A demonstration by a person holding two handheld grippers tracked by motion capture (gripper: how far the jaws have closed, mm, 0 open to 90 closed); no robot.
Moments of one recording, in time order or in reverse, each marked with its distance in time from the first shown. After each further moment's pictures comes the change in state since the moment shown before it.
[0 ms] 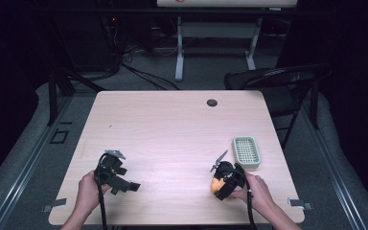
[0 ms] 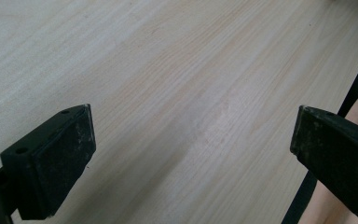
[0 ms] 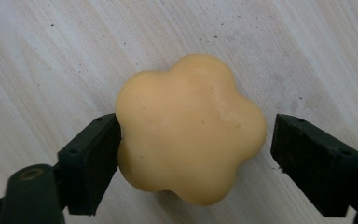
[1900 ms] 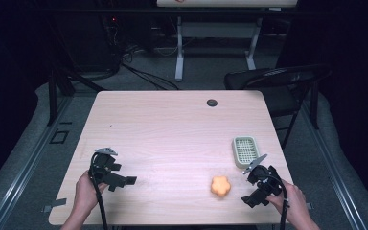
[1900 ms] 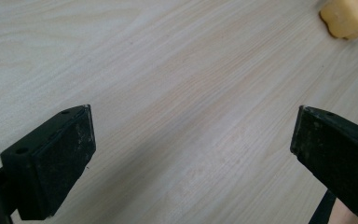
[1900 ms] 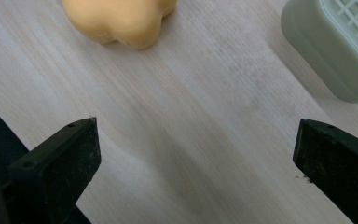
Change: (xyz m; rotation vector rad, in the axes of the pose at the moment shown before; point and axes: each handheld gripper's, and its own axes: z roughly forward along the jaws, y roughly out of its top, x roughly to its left) left arm 0.004 -0.008 -0.013 -0.135 0.078 -0.082; right arm -0.026 -0.082 -0.041 -0.074 -0.013 0.117
